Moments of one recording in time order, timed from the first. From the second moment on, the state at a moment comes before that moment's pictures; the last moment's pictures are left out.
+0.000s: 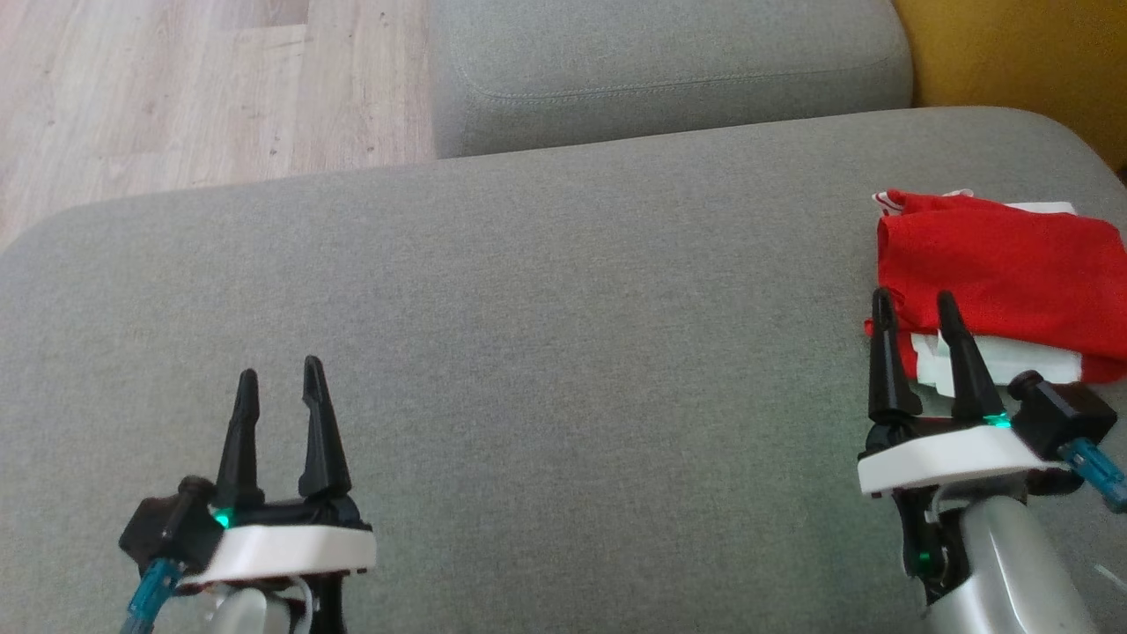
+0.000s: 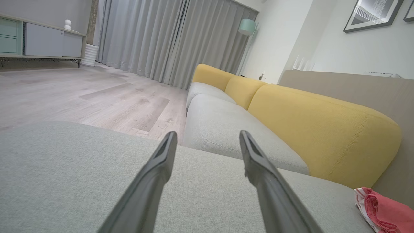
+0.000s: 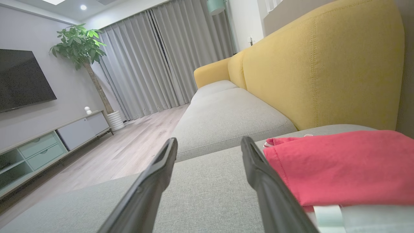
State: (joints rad) left arm -0.05 0.04 -0.10 0.19 -0.41 -0.06 -0.26; right arm -0.17 -0.05 0.03 0.33 0.32 0.13 -0.25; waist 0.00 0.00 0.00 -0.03
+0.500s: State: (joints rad) left arm 0.00 0.04 -0.10 0.27 -0.44 -0.07 -0.25; right arm -0.10 -0.05 0.04 0.41 0.33 0.13 -0.25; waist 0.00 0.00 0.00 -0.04
